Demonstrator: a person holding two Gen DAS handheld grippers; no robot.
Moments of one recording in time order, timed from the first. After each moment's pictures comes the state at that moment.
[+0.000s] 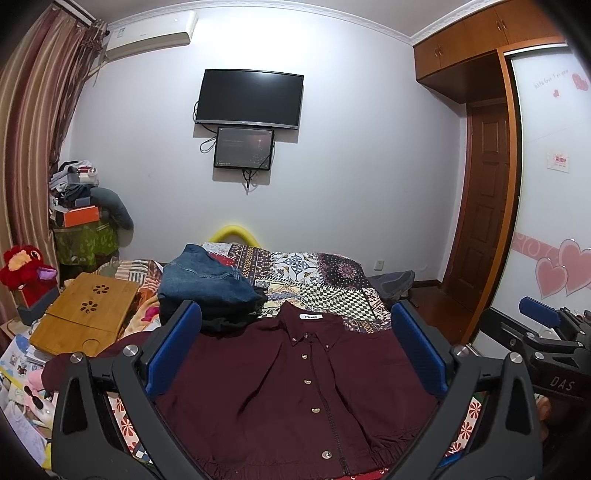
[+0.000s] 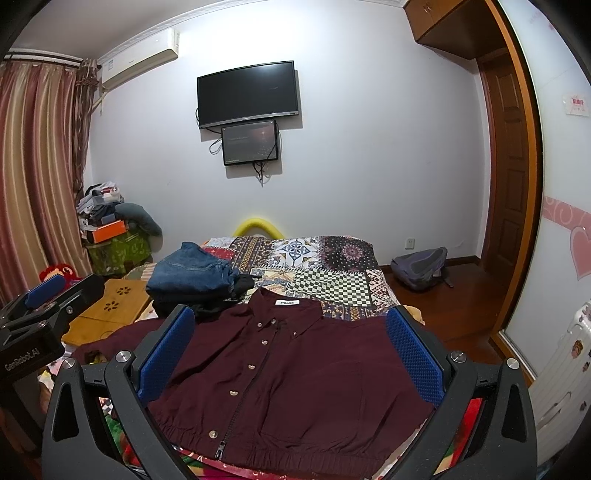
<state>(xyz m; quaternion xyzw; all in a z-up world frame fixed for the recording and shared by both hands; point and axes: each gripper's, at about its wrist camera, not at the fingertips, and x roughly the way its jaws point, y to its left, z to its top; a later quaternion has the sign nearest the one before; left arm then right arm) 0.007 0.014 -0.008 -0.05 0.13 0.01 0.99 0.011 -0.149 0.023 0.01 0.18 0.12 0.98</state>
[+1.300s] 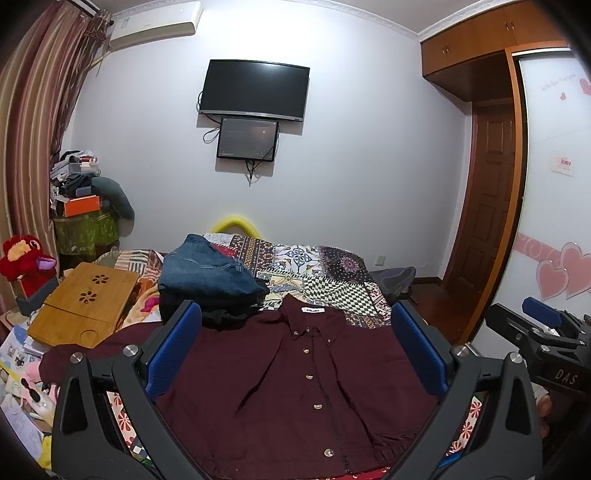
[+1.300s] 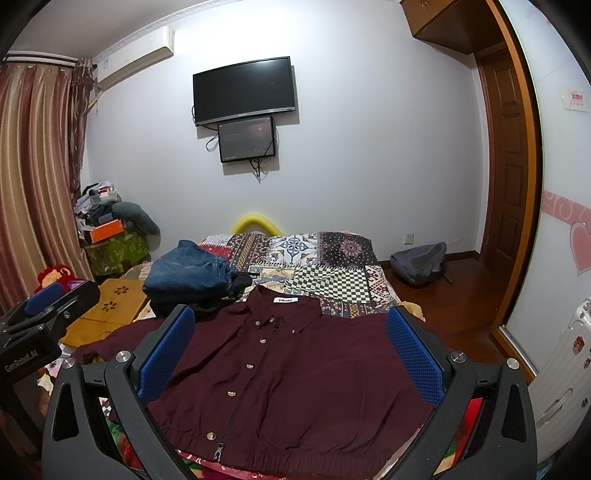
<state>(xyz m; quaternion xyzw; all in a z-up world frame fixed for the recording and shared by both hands) 0.021 0.024 -0.011 -0.07 0.15 0.01 0.99 0.018 -0.151 0.021 0.02 0.19 0.11 0.98</state>
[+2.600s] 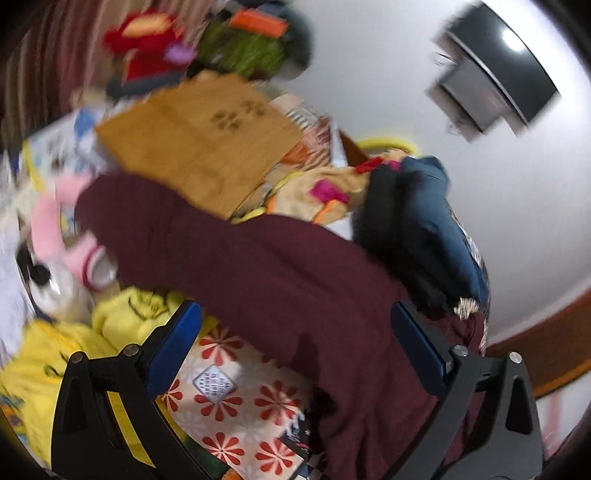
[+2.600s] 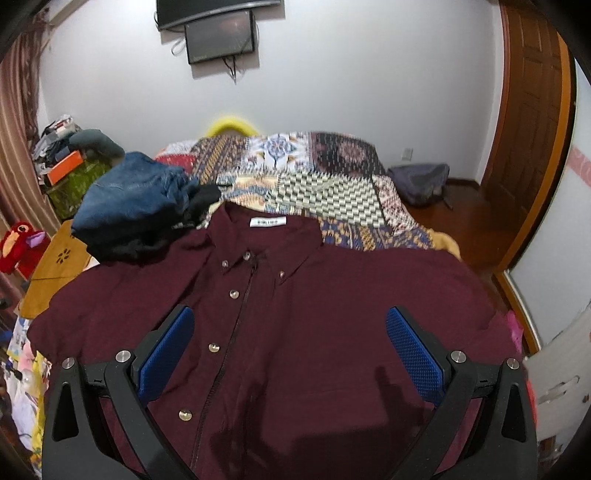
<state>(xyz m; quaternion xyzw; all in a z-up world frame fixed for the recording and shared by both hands) 0.100 0.389 -0.202 -0.40 0.33 0.21 0.83 0.151 -0.126 -0.061 0.00 0.38 0.08 0.92</state>
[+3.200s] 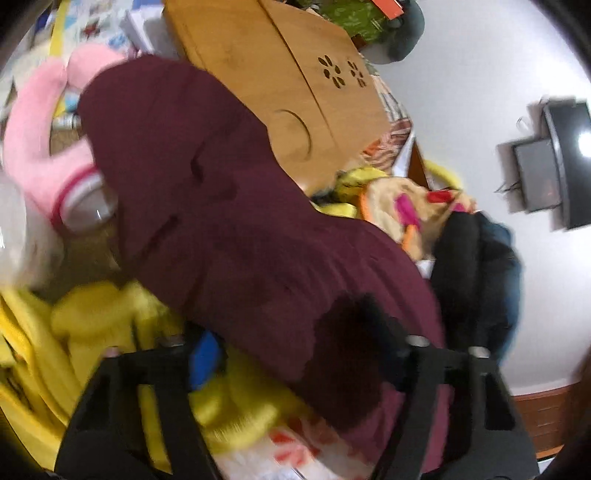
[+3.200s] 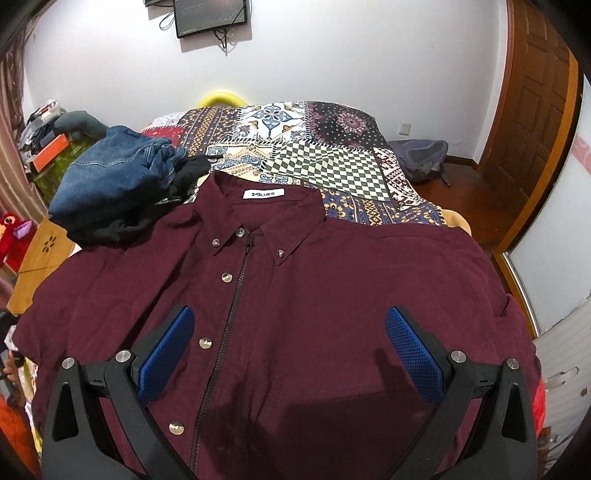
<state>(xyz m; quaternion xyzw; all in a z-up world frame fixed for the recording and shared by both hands) 0.108 0.485 -0.321 -0.55 0.33 0.25 0.72 0.176 -0.110 -0.082 -0.01 0.43 0.06 0.90</state>
